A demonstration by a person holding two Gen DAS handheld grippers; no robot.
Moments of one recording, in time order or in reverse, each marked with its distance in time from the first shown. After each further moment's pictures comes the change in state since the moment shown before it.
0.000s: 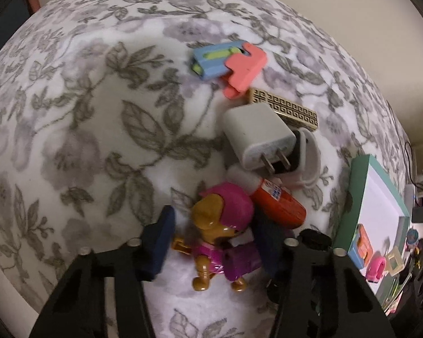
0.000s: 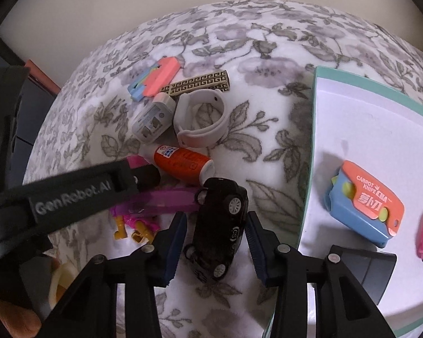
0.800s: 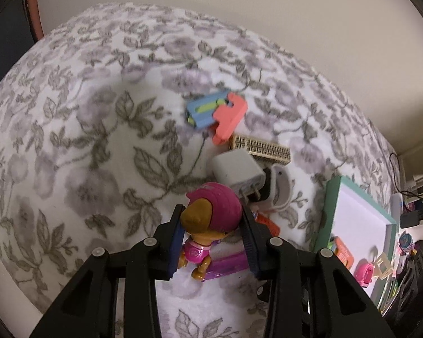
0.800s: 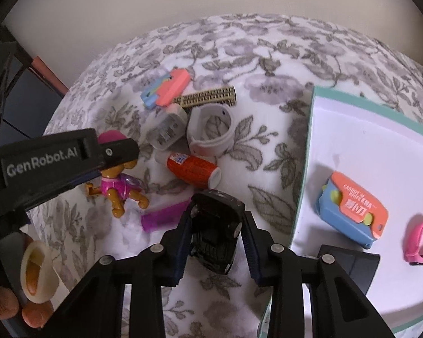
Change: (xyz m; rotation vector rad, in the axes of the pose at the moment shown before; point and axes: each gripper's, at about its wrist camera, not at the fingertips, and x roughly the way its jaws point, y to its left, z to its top) left arm -0.056 -0.001 0.004 0.026 -0.165 -0.027; right arm -0.029 0.002 0.000 -0.037 -0.055 0.017
